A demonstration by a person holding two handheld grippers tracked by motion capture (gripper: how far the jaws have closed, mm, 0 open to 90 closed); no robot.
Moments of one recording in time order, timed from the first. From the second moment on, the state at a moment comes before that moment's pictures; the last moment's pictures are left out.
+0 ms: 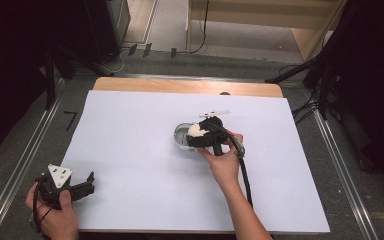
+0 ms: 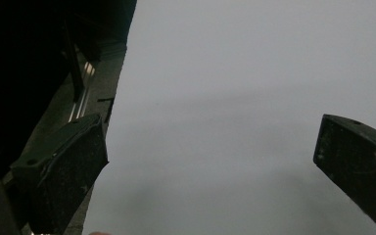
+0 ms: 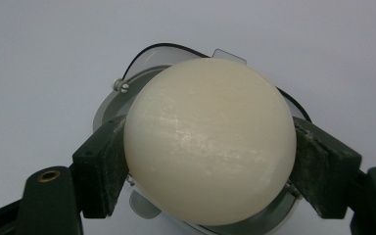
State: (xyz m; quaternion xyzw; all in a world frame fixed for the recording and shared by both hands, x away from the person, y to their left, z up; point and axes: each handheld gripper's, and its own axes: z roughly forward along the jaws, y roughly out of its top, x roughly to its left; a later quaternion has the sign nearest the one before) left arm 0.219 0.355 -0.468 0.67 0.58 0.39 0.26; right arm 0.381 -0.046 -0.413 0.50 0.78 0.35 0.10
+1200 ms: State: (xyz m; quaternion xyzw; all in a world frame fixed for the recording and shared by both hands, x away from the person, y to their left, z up) left arm 0.219 0.355 -0.468 0.67 0.58 0.39 0.26; right arm 0.393 -0.035 -0.427 0.53 0.77 0.34 0.08
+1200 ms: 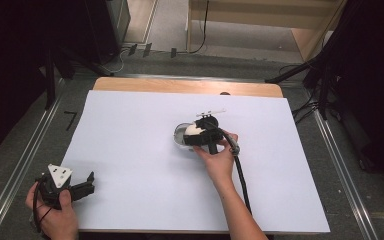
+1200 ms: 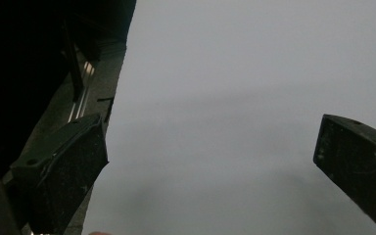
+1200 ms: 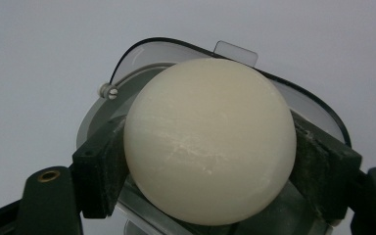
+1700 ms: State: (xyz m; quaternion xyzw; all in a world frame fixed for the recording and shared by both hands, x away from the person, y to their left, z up) left arm 0.219 0.355 -0.467 0.67 0.58 0.38 0.26; right arm 0.395 -0.035 -0.430 0.54 0.77 0.34 0.08
